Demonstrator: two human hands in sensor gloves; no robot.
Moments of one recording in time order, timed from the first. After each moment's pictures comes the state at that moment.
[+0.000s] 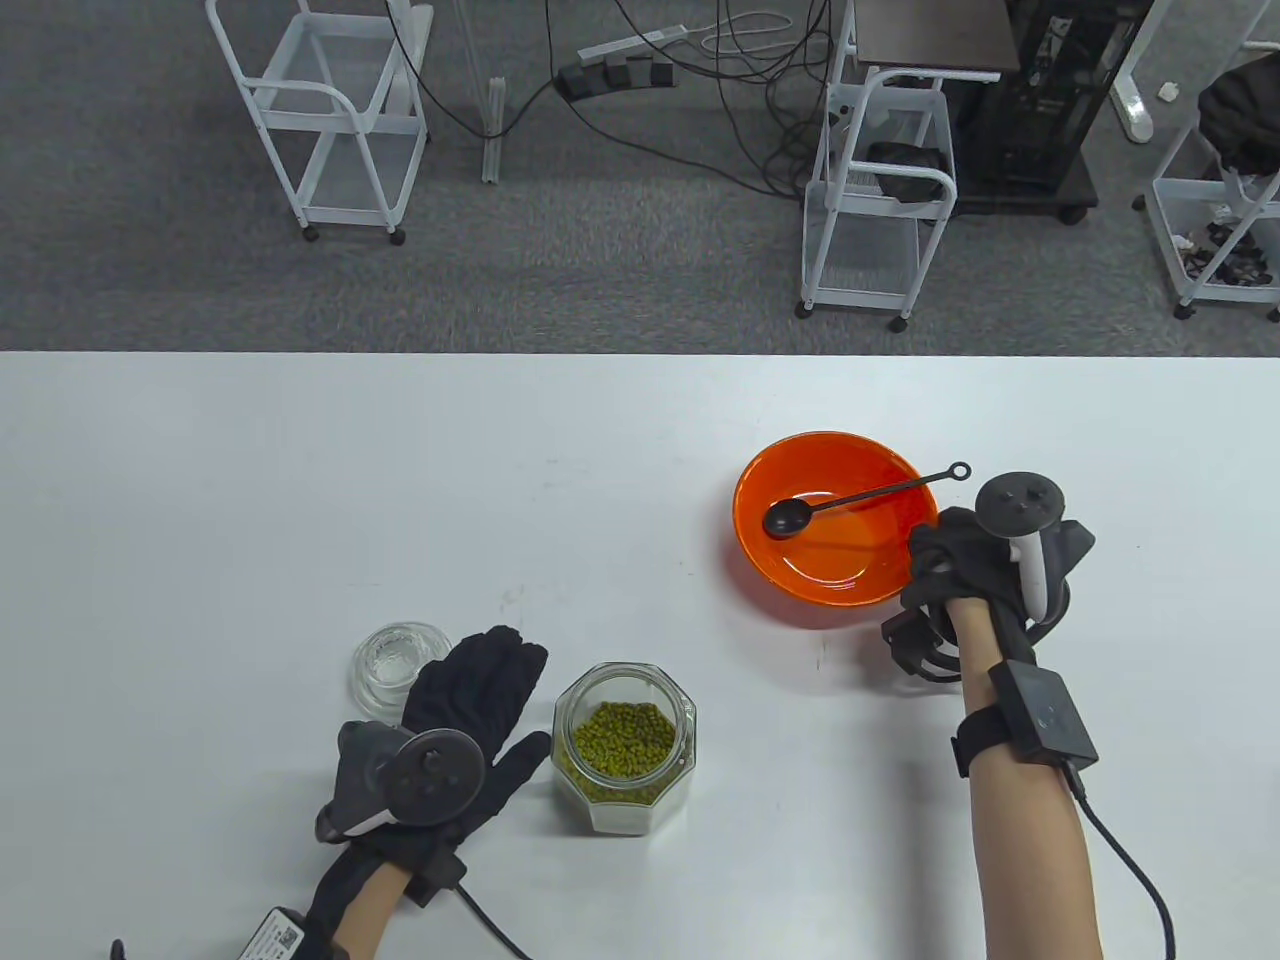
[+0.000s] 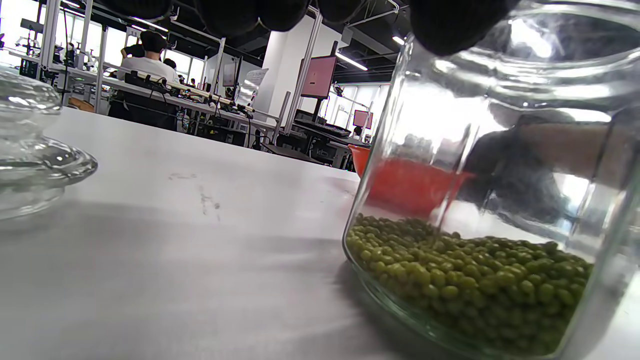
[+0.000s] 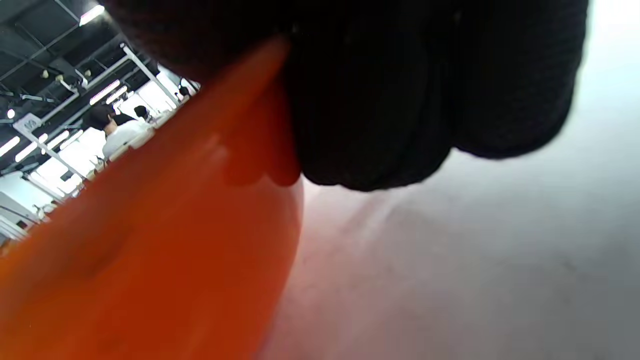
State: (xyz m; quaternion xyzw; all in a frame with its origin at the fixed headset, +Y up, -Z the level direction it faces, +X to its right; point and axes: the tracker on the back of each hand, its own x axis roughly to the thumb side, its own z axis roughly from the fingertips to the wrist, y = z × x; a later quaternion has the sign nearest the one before) left_hand -0.198 -0.715 -0.192 0.01 -0.24 0.16 0.96; right_hand 0.292 -0.738 -0.367 -0.26 0.03 0.90 0.34
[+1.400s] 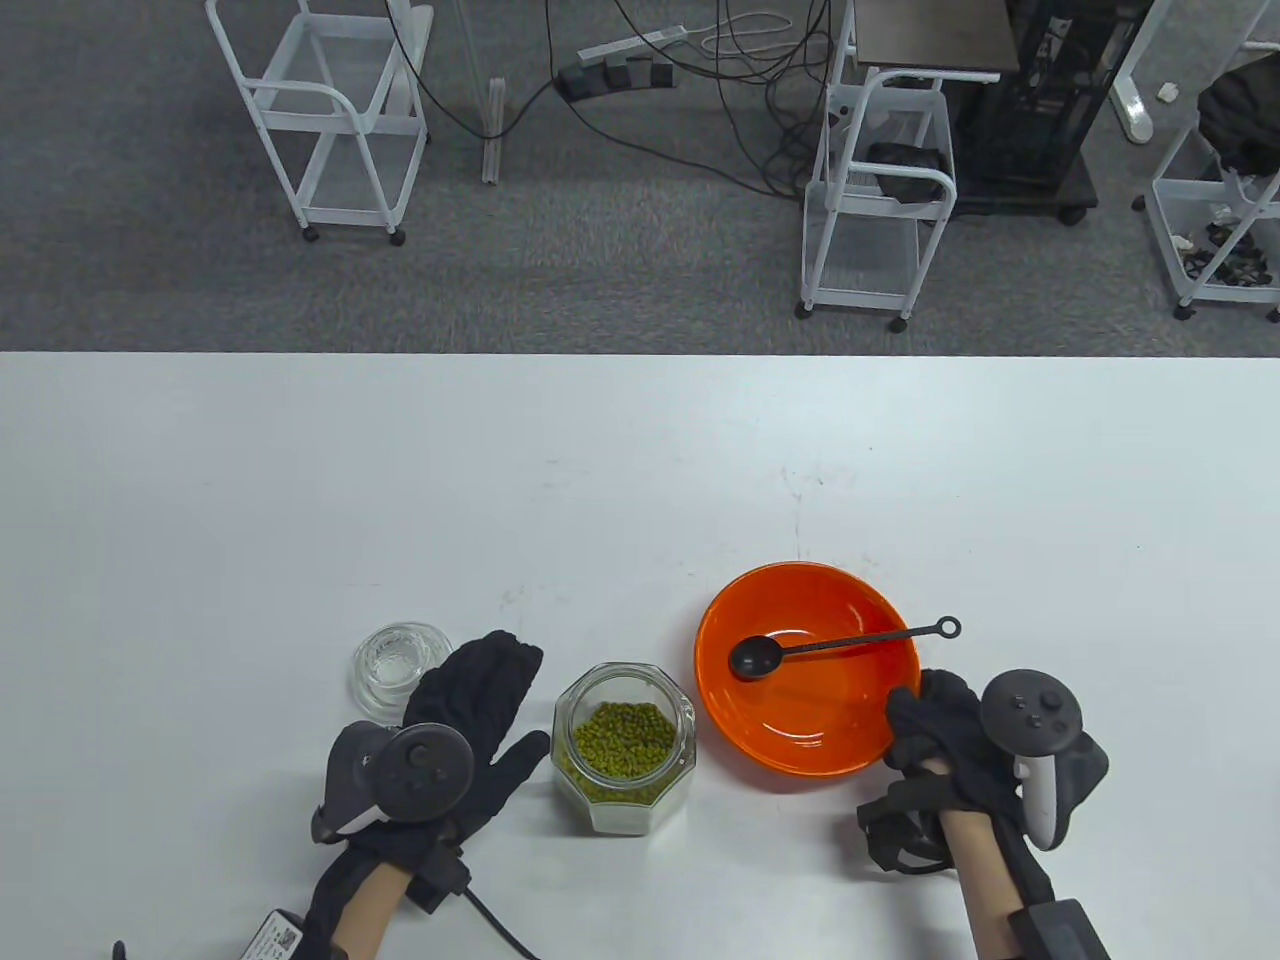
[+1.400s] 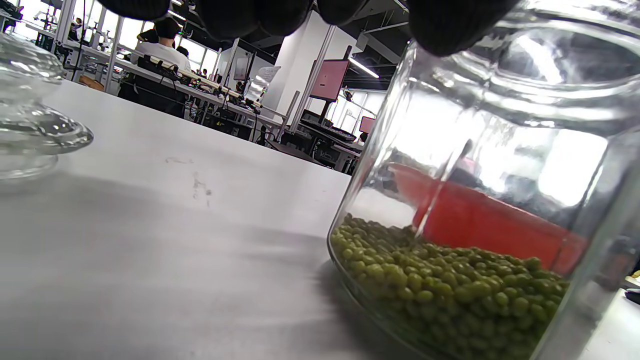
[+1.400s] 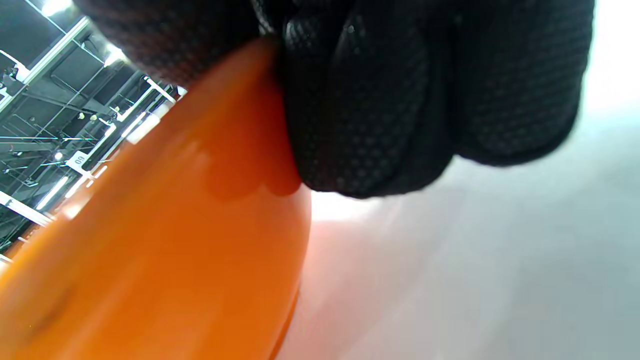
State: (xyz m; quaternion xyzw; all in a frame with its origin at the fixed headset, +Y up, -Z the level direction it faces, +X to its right) left_hand -0.203 -0.719 -0.192 0.00 -0.22 0.21 0.95; right_hand 0.260 -0.758 -0.208 -0.24 0.01 0.88 0.41
